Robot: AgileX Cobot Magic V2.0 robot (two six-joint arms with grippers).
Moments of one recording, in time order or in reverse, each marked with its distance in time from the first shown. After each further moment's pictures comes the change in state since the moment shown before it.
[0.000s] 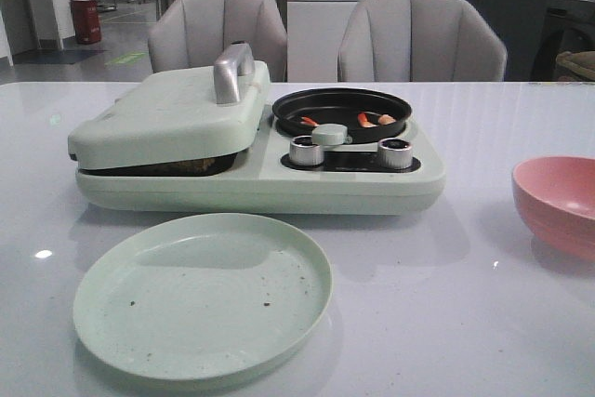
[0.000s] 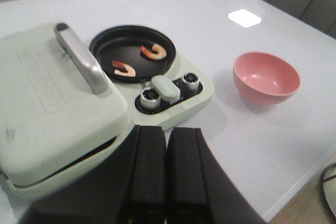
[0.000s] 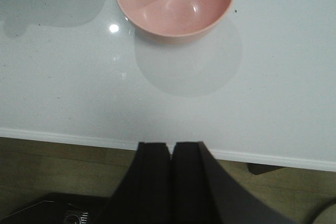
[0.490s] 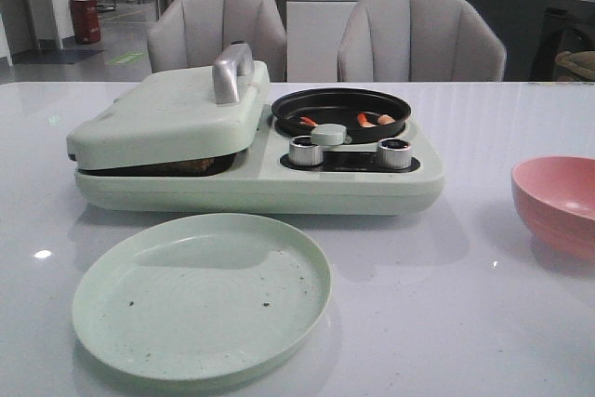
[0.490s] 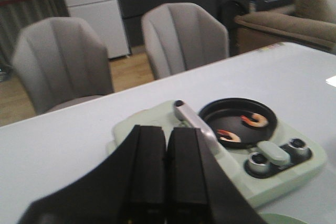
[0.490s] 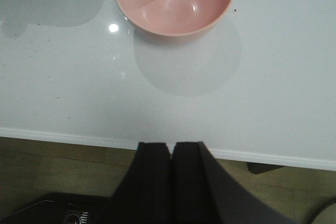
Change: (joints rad) left arm 0.190 -0.245 0.113 0.160 -0.192 0.001; right arm 0.000 0.000 0.000 0.002 0.002 0.000
